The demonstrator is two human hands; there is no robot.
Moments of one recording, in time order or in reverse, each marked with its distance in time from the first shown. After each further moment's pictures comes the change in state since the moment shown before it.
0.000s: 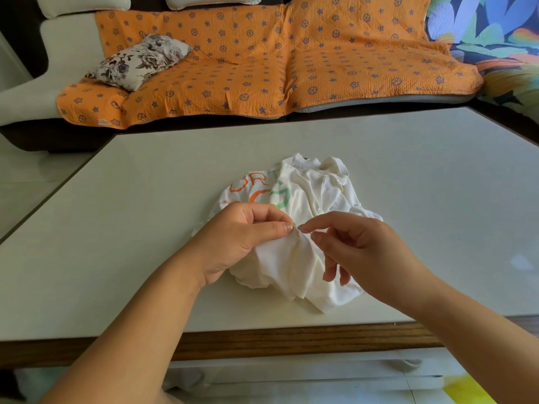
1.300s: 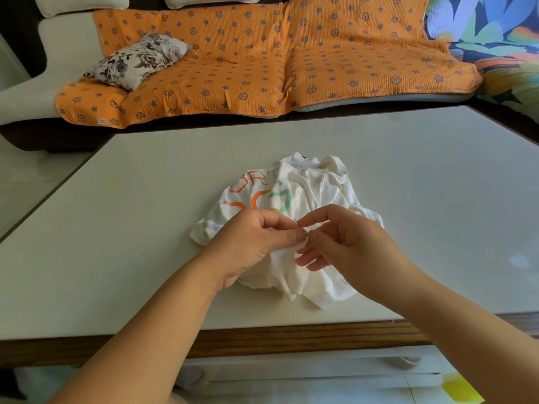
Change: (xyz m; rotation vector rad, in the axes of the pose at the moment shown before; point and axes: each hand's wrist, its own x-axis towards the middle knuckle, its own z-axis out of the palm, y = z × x) left_hand 0.009 -0.011 0.015 0.081 0.037 -0.022; right_hand 0.007 0.003 0.008 0.068 0.000 0.043
